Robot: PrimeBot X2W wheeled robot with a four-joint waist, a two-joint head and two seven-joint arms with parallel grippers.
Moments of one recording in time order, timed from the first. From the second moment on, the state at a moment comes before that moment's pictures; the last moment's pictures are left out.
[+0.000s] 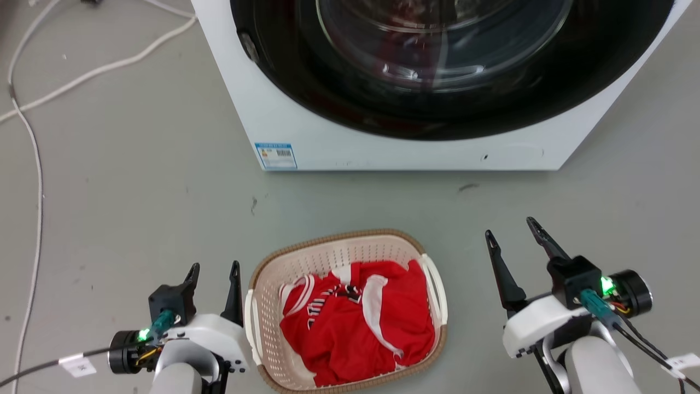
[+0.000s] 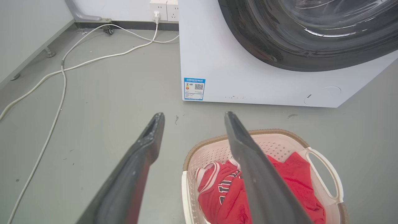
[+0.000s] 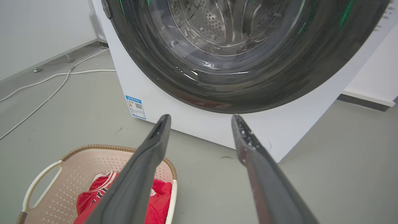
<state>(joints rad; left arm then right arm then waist) -0.24 0.05 0.04 0.57 -0.09 -0.08 -0.26 -0.22 -0.05 0.08 0.36 -0.11 0.13 -0.26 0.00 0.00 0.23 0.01</state>
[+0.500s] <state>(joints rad) -0.45 0.07 0.06 0.88 -0.08 -0.10 -0.26 -0.45 -0.08 0.15 0.72 -0.12 0.13 -0.26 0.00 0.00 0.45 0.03</state>
